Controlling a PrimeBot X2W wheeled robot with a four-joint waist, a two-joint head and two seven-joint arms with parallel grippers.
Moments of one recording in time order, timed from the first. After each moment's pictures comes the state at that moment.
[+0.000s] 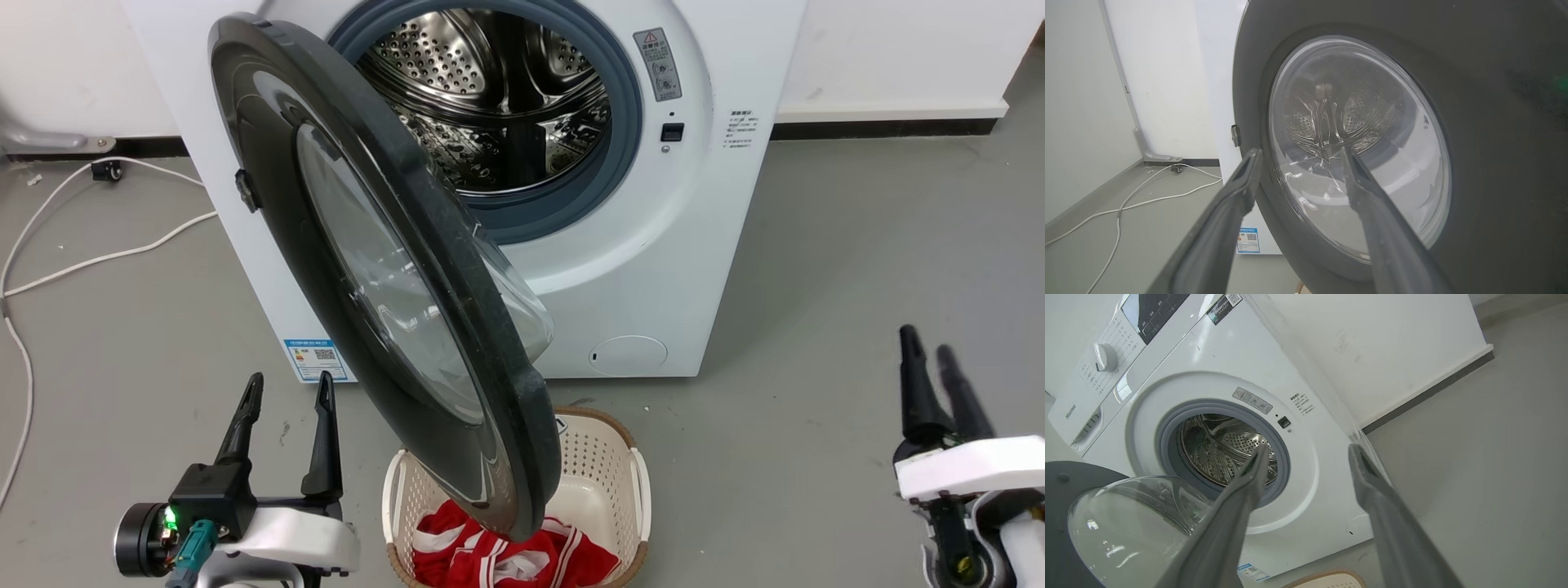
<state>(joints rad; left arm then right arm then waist) -0.03 0.05 0.03 0.11 -0.08 -0.07 -0.26 -0.18 -0.24 0.07 0.36 0.95 0.13 -0.23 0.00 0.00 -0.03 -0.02</state>
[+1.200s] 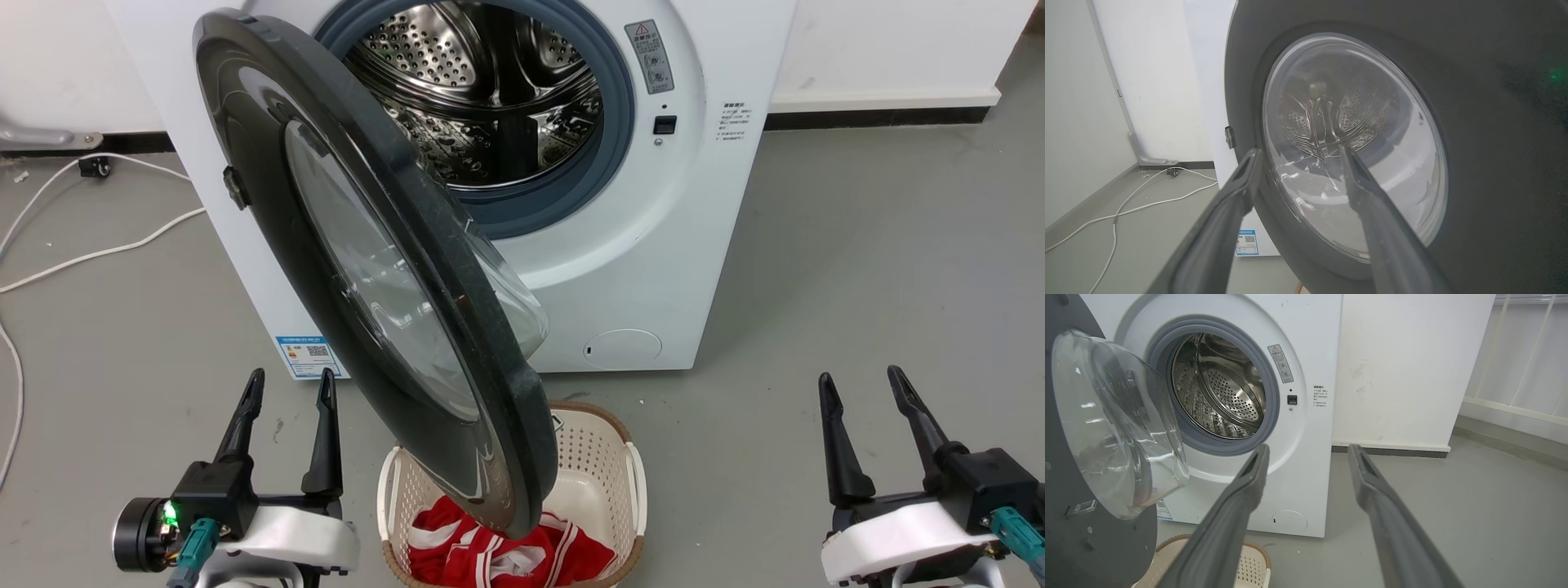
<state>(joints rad) -0.03 0.05 0.04 0.09 -0.05 -0.08 -0.26 0.03 -0.05 -0.03 0.01 0.03 0.13 -0.18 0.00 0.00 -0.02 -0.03</state>
